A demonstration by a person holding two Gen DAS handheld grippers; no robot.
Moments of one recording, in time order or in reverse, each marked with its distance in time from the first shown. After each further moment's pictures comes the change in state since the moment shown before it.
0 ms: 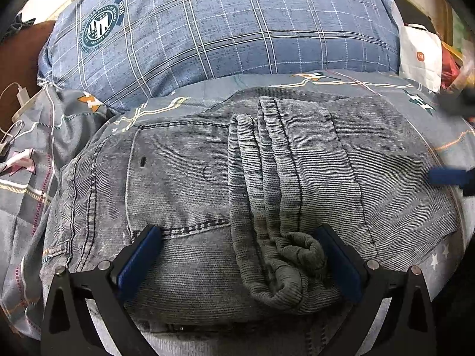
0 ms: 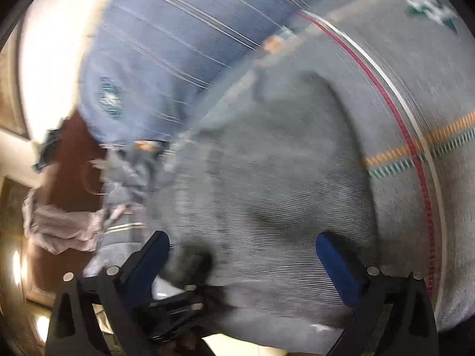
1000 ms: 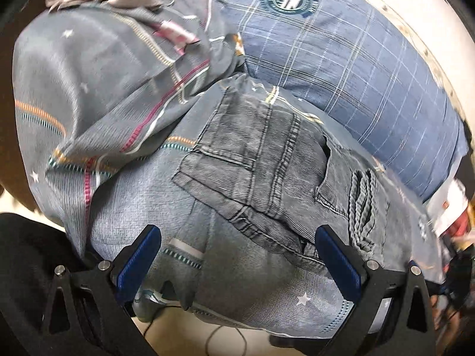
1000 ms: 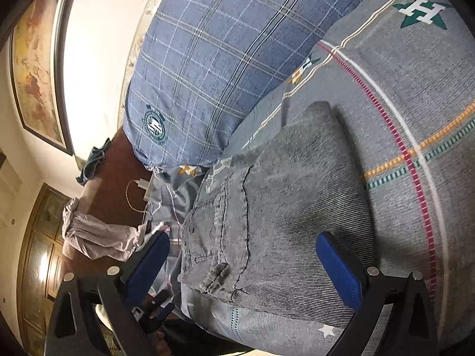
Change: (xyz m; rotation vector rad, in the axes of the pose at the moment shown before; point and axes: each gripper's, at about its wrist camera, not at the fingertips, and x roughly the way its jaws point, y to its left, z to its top) left arm -0.073 0.166 -0.078 -0.707 0.003 -0.045; right arm -0.012 -0.031 -0.015 0.040 -0.105 0.156
